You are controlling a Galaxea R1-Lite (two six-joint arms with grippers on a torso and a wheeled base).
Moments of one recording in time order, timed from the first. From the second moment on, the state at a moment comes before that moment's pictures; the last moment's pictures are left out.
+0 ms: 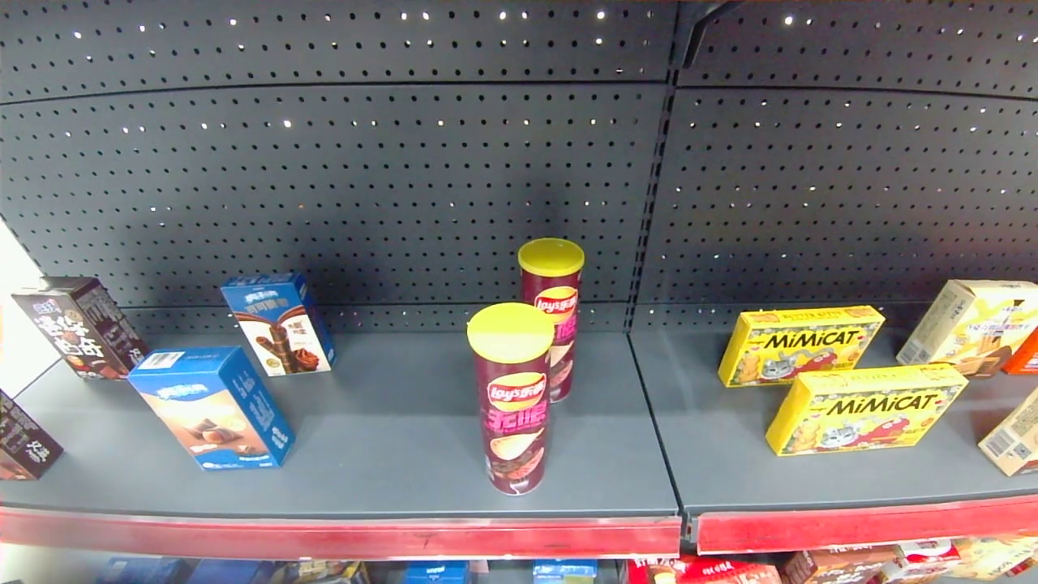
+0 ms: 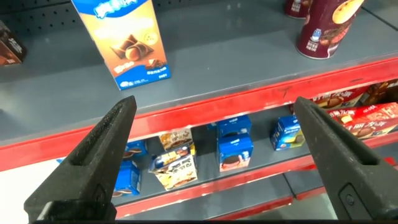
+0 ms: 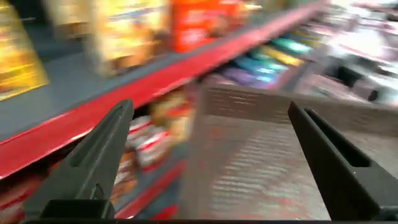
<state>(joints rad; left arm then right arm) -0.05 0.32 -0.16 -0.04 -0.16 0.06 -0.21 0.10 -0.01 -0.12 -0.59 -0.05</state>
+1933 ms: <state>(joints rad) -0.05 0.26 -0.15 -0.04 -0.16 0.03 -0.21 0.08 -0.01 -0.04 -0.04 -0.10</state>
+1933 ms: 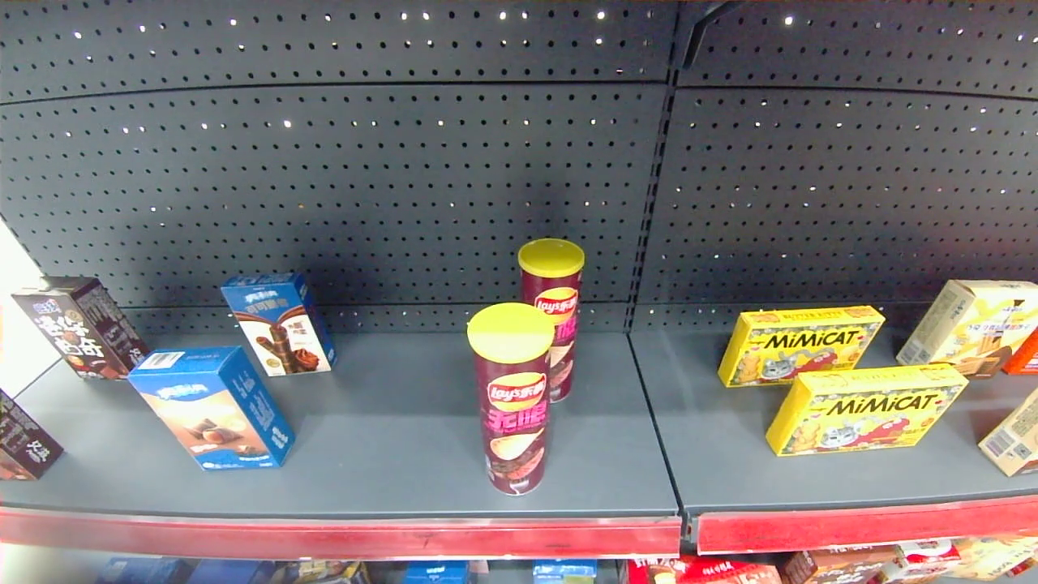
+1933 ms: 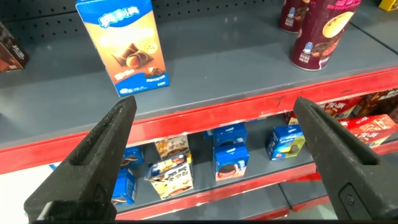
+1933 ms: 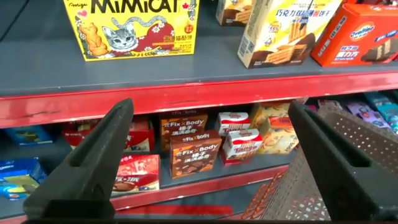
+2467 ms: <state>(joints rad) -0.05 0.26 -0.15 -0.04 -0.16 0.03 -0.01 0.03 -0.01 -0.04 -0.04 0.02</state>
